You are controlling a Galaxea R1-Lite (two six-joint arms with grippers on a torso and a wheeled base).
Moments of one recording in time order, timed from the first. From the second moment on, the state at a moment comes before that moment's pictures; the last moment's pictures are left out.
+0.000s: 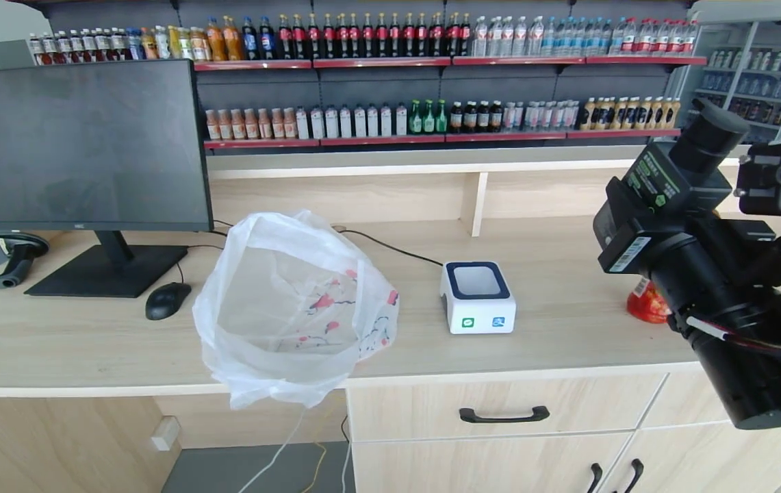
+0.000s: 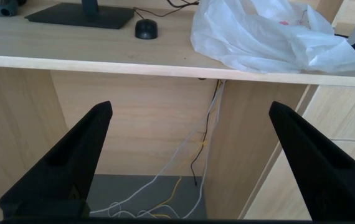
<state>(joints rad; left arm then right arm) 0.00 0.00 0.00 0.00 0.00 0.00 0.64 1.61 -0.51 -1.54 -0.63 -0.26</state>
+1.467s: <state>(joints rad) 0.00 0.00 0.00 0.00 0.00 0.00 0.67 1.58 -0.38 -1.54 -0.63 -0.24</state>
